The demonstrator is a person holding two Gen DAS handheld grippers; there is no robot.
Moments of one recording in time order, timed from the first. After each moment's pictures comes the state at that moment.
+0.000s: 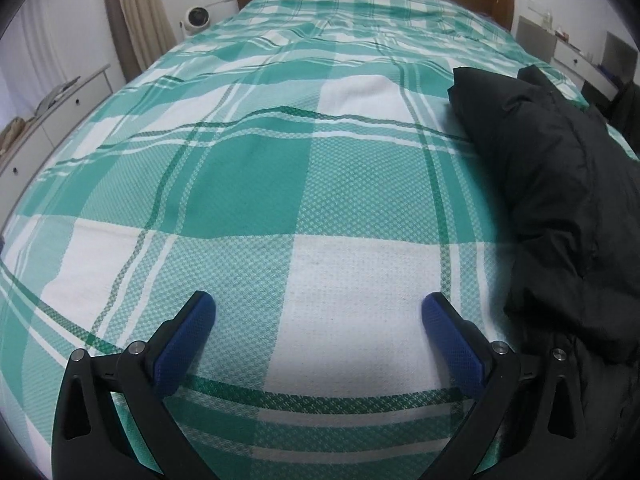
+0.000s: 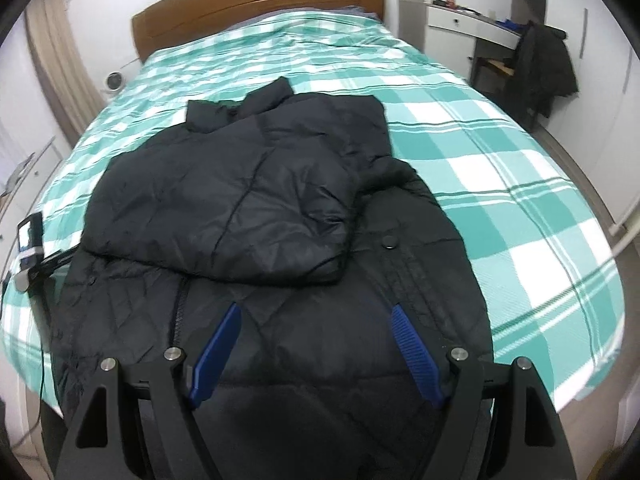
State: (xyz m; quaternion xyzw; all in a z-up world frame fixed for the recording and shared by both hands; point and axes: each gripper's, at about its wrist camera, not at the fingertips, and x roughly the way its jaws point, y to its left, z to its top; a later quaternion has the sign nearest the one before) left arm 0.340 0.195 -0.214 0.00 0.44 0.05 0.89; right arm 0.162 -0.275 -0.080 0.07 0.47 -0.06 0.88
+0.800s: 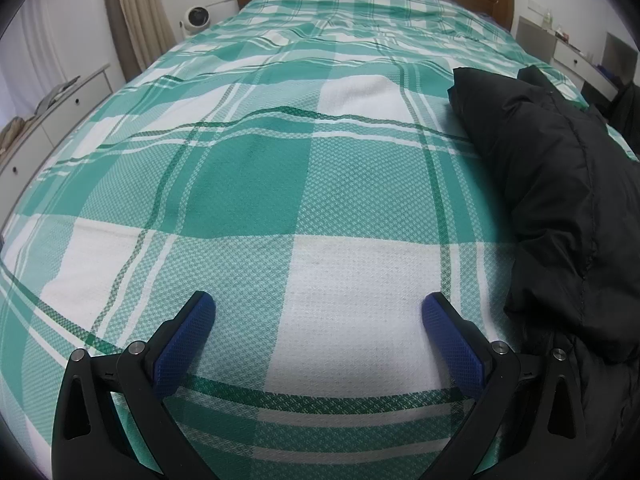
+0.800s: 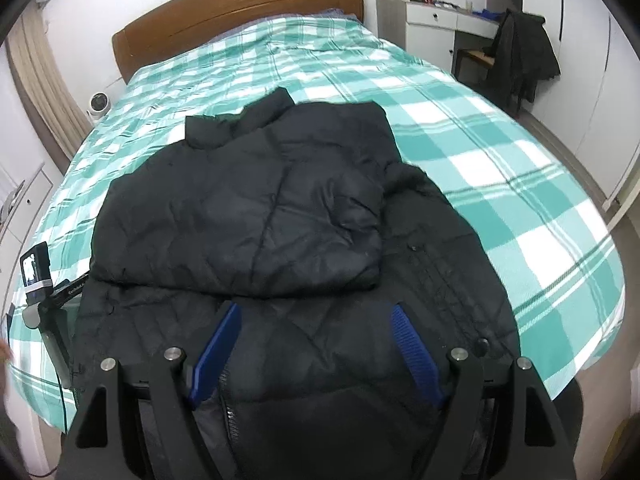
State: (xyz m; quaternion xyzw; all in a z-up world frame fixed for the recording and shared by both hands) left arm 0.340 0.192 -0.213 0.00 0.44 0.06 0.89; right arm 0.162 -0.250 -0.070 0.10 0.46 -0.07 0.88
